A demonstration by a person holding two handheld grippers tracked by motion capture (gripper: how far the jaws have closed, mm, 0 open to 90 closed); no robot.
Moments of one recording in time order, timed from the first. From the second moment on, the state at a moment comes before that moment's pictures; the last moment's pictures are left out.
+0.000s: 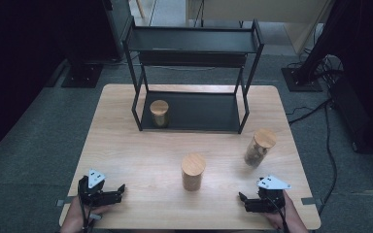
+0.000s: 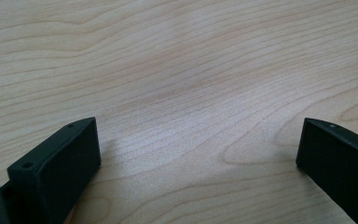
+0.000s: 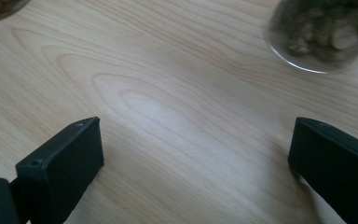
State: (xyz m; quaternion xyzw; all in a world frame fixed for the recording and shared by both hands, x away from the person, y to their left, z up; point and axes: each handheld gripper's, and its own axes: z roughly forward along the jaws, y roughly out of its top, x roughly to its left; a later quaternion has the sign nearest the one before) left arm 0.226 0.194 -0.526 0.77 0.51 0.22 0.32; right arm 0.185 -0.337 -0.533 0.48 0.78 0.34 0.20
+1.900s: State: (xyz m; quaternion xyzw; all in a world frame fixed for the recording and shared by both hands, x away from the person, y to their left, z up) left arm 0.226 0.194 -0.527 0.77 0.51 0.22 0.32; right arm 0.194 -0.202 -0.532 0.44 0.80 0.35 0.19
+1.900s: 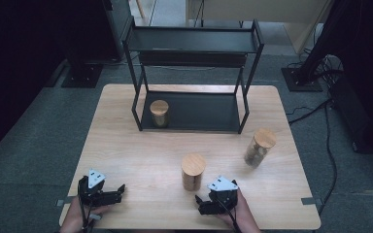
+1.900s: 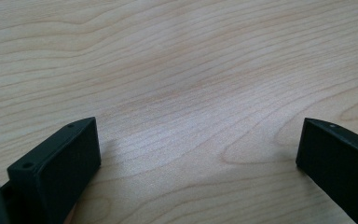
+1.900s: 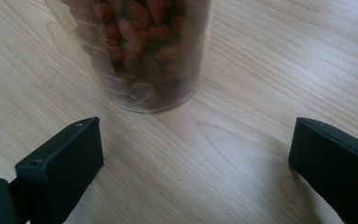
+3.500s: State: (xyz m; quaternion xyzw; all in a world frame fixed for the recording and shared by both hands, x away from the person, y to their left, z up) left arm 0.227 0.195 -0.526 0.77 0.50 0.22 0.32; right arm 0.186 -0.132 -0.532 0.55 0.73 0.32 0.24
